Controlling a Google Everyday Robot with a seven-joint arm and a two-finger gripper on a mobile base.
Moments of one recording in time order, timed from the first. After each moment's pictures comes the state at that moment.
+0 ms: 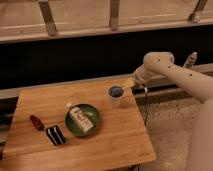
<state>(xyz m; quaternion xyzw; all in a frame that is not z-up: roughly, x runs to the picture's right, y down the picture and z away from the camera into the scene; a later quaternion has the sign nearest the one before) 0.161 -0.027 0.840 -0.22 -0.03 0.53 0.82</state>
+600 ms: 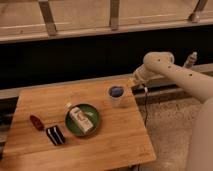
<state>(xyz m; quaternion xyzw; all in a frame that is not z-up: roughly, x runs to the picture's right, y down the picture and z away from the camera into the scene) 0.161 -0.027 0.840 -0.22 -0.03 0.53 0.82</state>
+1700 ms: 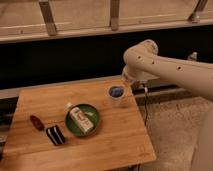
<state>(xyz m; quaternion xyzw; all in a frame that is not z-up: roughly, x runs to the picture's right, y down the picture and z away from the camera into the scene) 0.113 -0.017 0.754 -0.19 0.06 0.43 0.88</state>
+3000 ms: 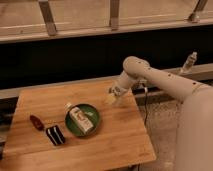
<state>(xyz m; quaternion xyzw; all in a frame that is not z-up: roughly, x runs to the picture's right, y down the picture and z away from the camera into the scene) 0.020 0.078 0.790 -0.46 -0.10 0.36 0.81</state>
